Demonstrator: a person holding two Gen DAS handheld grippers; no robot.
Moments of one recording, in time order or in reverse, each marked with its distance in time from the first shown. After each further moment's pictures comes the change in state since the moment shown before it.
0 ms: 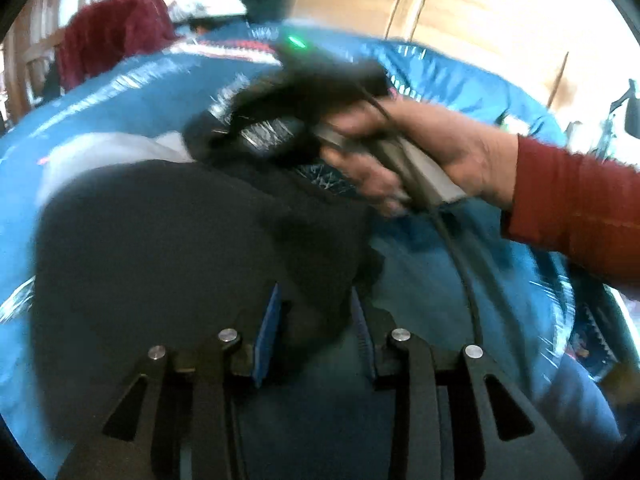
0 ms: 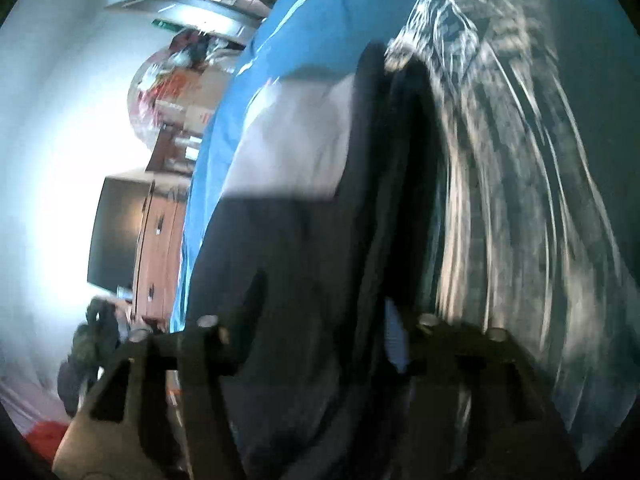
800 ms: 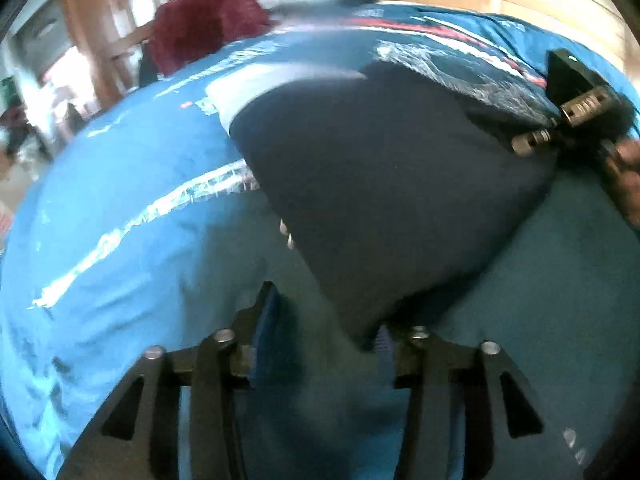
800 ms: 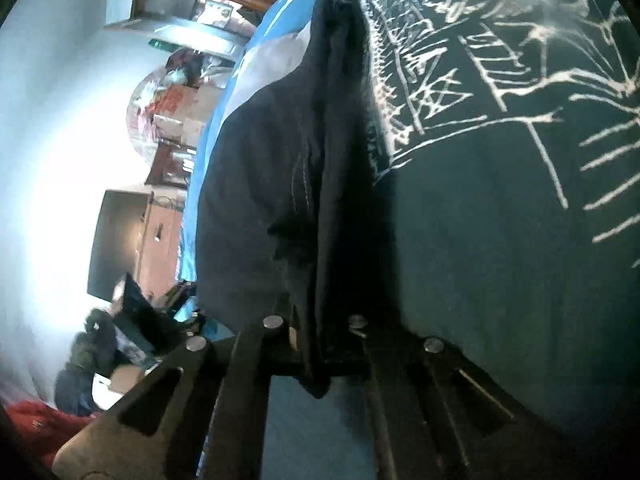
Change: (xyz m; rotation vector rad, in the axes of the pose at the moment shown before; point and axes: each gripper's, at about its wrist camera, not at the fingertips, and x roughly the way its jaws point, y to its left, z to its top) left arm -0.022 0.119 -0.079 0.023 0.090 0.339; right arm -0.009 -0.028 -0.098 0.055 -0.098 -0.005
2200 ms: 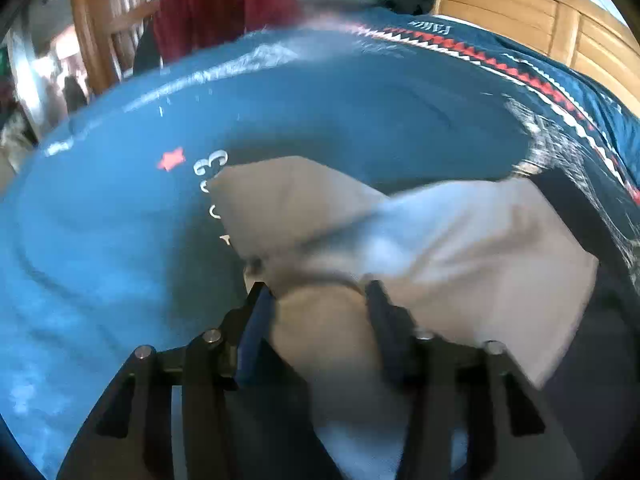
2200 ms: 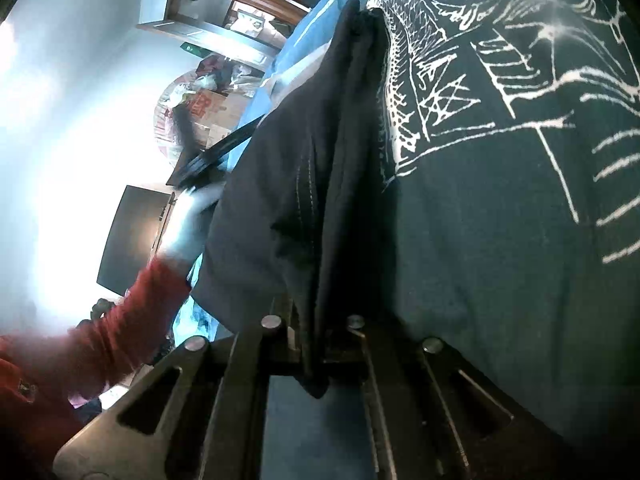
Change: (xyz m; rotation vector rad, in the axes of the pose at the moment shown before) left arm 0.154 0.109 0.186 -0.091 -0.047 -0.023; right arm -0.007 -0.017 -0.014 -0.076 -0.066 0.091
